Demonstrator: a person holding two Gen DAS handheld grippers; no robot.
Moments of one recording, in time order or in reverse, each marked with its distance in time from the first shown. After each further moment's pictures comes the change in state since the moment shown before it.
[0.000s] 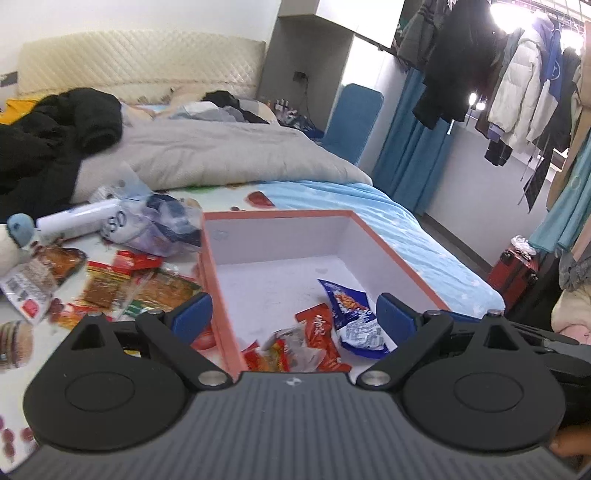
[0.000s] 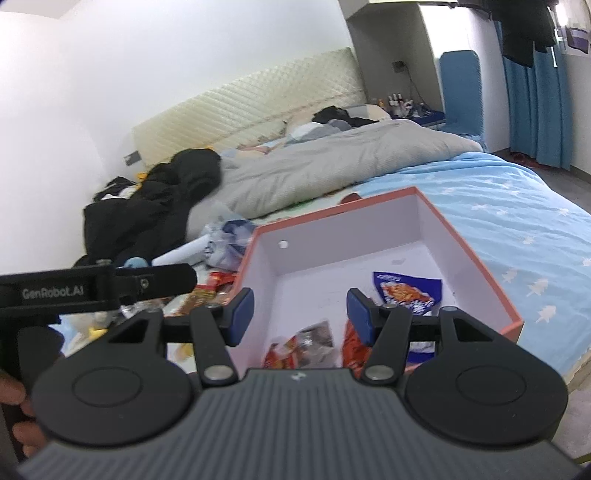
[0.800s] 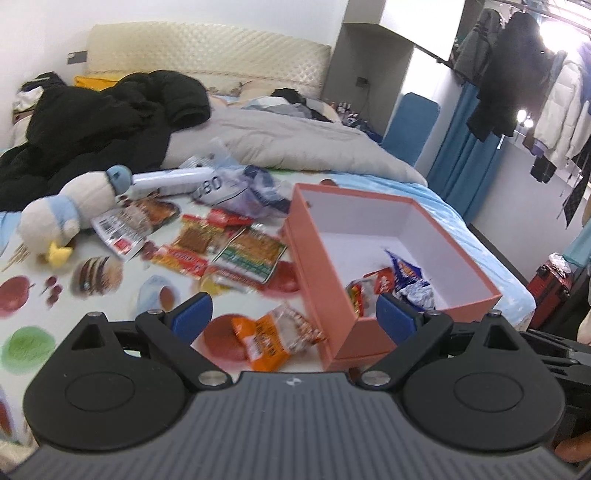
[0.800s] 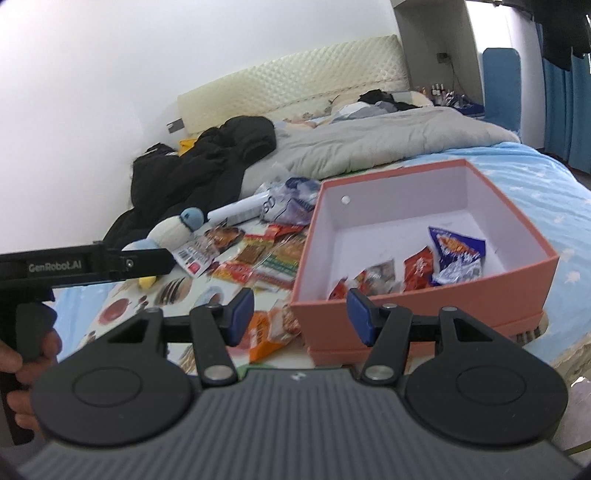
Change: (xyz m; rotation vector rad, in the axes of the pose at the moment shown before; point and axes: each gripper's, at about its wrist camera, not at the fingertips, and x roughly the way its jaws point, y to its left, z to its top) left arm -0.107 0.057 -0.072 -0.115 0.003 0.158; right arm -0.043 0.064 -0.057 -0.085 0.067 0.091
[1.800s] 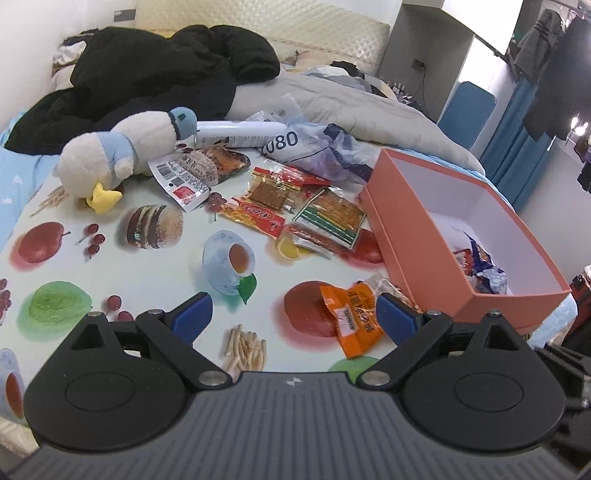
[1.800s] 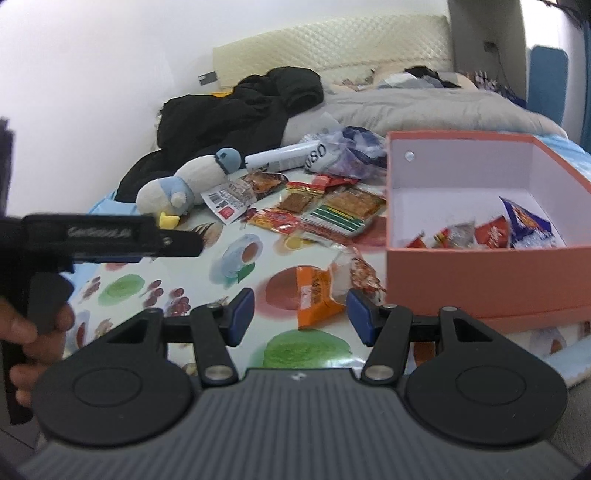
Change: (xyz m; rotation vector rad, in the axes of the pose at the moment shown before) left arm 0.058 0.094 -0.025 -0.103 0.089 0.108; right arm 0.067 0.071 -0.045 -0.135 0.092 0.046
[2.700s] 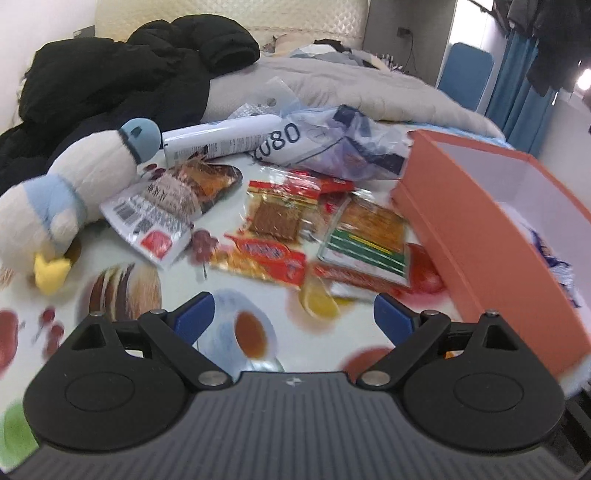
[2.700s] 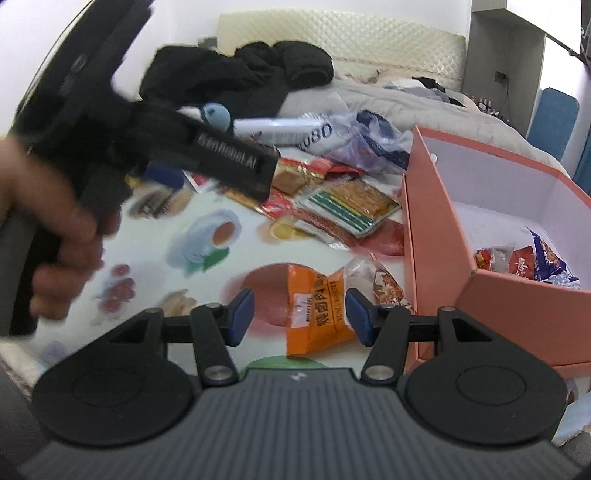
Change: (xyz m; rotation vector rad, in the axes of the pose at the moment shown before) left arm 0.150 0.017 0.064 0.172 0.046 0.034; right arm 0.099 0.033 -0.009 -0.178 0.050 -0.154
